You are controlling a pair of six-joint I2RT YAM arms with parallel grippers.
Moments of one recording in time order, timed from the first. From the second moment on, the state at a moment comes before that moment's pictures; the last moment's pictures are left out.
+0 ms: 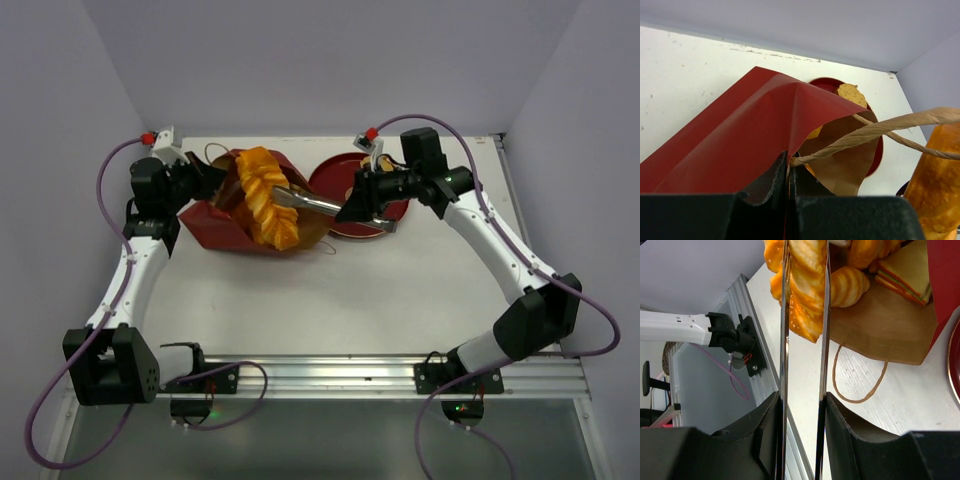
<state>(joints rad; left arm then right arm) 0.05 1.22 0.95 0.03 0.43 -0.43 0.42 1.51 1.47 -0.65 -0.88 0.10</state>
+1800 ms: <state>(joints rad) 0.06 0.91 0.67 0.09 0.35 -0.22 0.21 1.93 1.72 -0.90 -0.52 -0.16</state>
